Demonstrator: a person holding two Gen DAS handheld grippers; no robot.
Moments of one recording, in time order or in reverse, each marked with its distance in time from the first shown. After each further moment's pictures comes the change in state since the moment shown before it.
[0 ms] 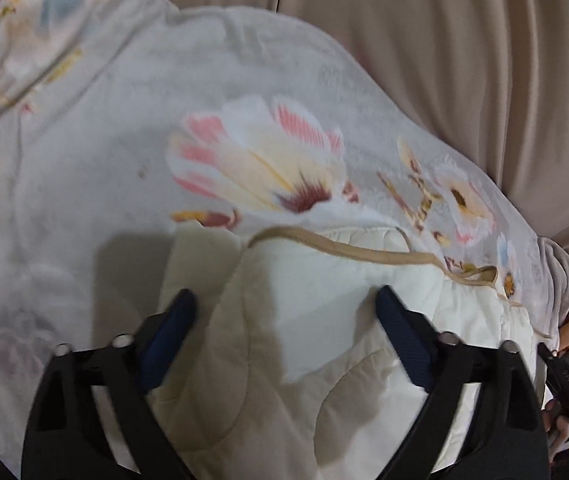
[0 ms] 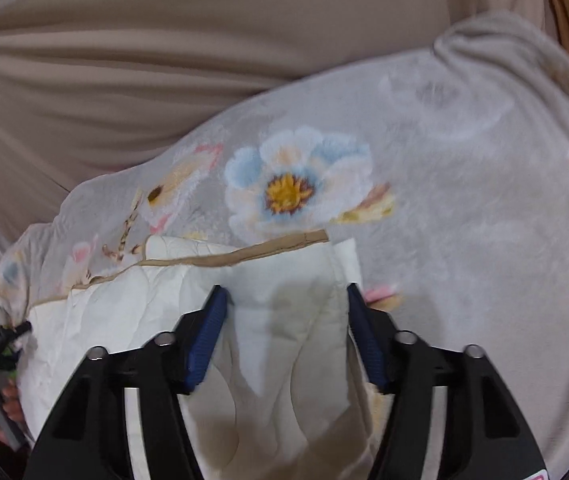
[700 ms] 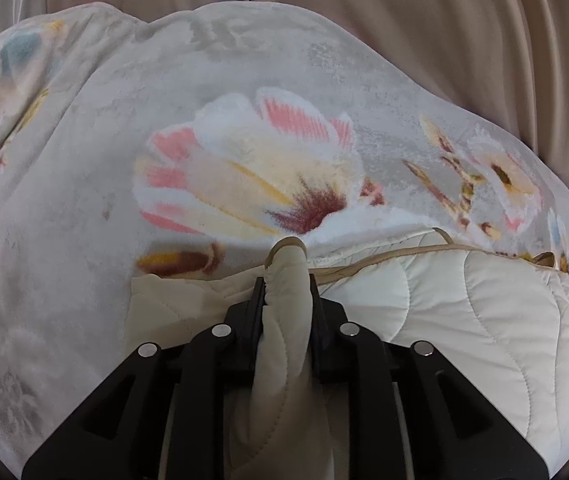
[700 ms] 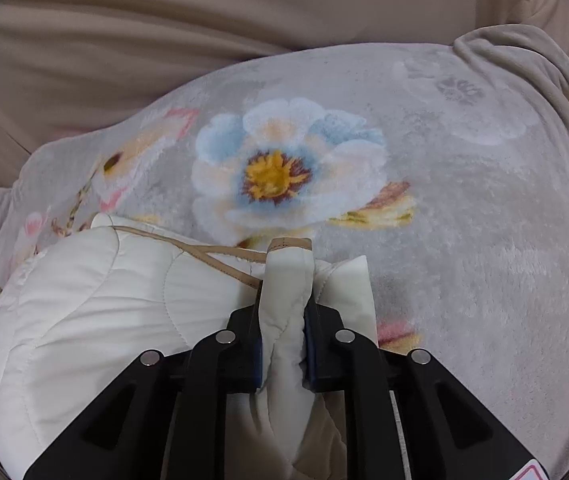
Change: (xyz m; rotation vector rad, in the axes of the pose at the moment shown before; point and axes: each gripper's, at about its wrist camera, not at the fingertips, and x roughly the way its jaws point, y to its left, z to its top) left arm 0.051 -0.025 0.012 0.144 -0.025 0.145; right arm 0.048 0.016 0.011 -0.119 0.039 -0.144
